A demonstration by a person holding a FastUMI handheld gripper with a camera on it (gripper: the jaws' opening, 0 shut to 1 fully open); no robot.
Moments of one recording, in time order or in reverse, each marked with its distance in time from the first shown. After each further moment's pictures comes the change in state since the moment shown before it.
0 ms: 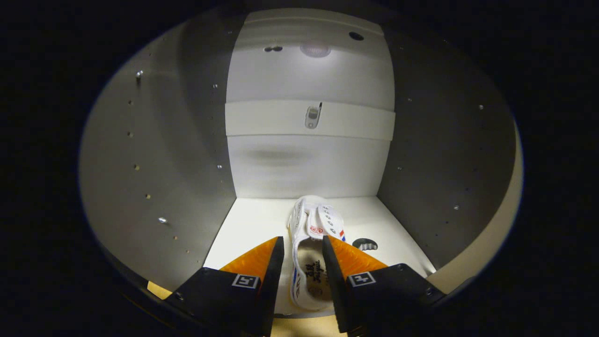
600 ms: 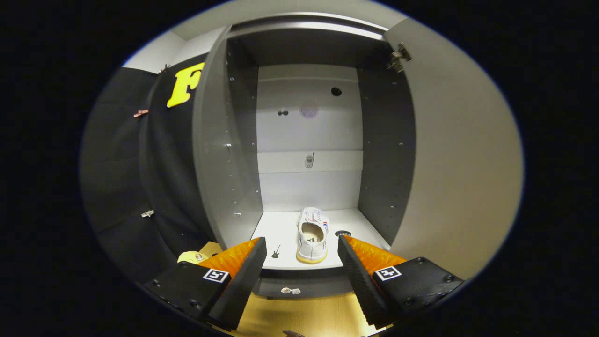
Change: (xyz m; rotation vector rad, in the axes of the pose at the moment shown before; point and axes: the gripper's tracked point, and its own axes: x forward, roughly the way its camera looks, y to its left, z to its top) arm -0.191 -0.013 0.020 0.051 -0.192 0.072
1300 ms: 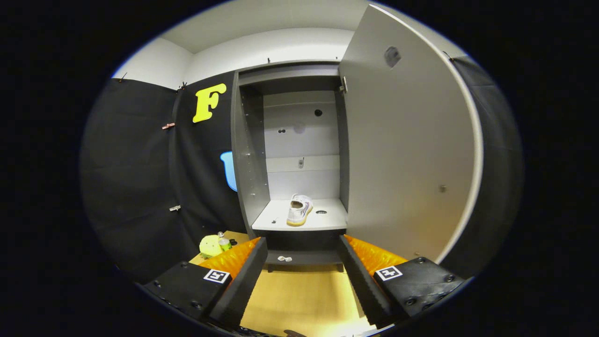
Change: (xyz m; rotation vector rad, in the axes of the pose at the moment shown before) arm -0.227 -0.088 -0.005 -0.003 -0.029 0.074
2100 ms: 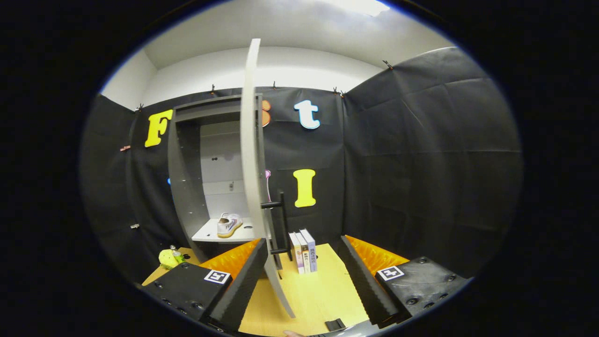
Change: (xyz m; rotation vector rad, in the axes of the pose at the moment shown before) arm -0.094 -0.182 0.039 0.062 -0.120 -0.318
